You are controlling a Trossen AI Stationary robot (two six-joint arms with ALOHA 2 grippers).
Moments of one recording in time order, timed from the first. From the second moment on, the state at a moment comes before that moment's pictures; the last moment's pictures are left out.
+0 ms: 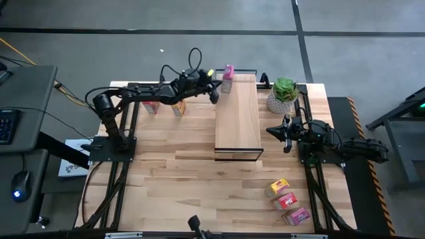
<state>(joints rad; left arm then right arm) 0.51 1.79 1.11 0.42 0.00 -0.07 -0.16 0.02 0.01 0.01 -0.01 0.34</state>
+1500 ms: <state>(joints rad) 0.53 1.79 1.11 0.29 0.08 -0.03 -0.16 0.02 0.01 0.01 -0.01 0.34</state>
